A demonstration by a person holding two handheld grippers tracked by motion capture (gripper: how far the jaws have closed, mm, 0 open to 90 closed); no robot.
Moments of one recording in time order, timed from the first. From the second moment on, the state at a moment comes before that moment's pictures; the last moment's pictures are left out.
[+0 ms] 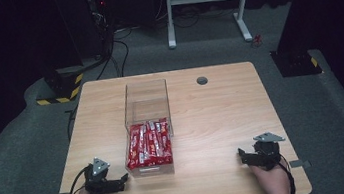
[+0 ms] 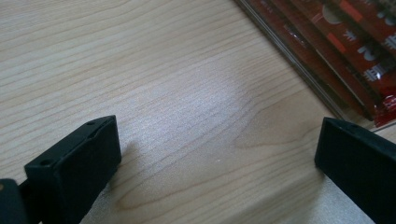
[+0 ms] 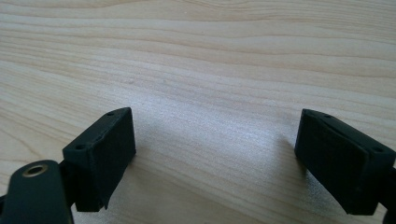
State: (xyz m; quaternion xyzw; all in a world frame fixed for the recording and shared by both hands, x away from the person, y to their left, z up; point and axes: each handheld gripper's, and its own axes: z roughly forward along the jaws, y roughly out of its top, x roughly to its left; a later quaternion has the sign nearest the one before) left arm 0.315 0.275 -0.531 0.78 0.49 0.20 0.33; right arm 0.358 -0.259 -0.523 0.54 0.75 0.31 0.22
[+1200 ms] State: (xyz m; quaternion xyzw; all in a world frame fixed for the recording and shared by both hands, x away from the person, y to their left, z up) left arm 0.315 0.275 -0.531 0.78 0.49 0.20 0.33; right arm 0.349 -0.234 -0.517 0.50 0.77 0.34 0.22
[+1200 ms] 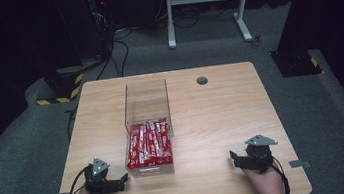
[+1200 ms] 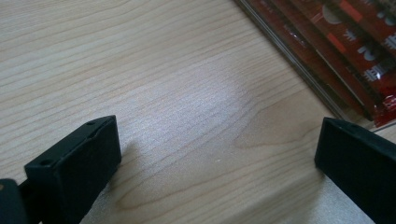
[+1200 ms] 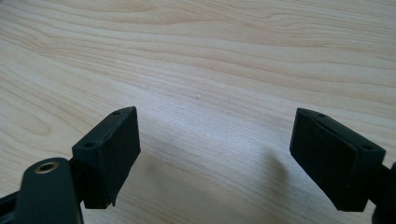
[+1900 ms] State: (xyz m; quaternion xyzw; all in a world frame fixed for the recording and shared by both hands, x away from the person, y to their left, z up) left arm 0.315 0.275 -0.531 0.78 0.49 0.20 0.33; right arm 0.345 -0.198 -0.518 0.46 0.79 0.35 0.20
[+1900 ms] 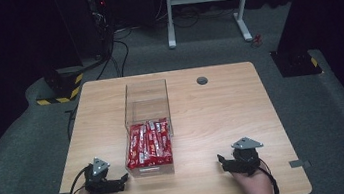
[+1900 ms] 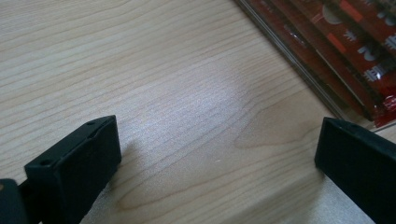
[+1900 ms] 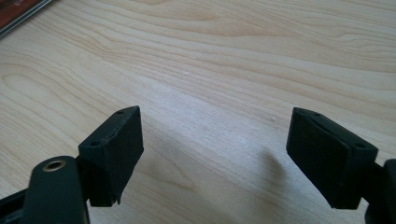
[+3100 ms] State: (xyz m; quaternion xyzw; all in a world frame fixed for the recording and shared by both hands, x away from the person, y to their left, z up) left arm 0.315 0.274 -0.531 0.78 0.49 0.20 0.33; right arm 0.333 -0.153 -0.513 0.41 0.81 0.38 0.18
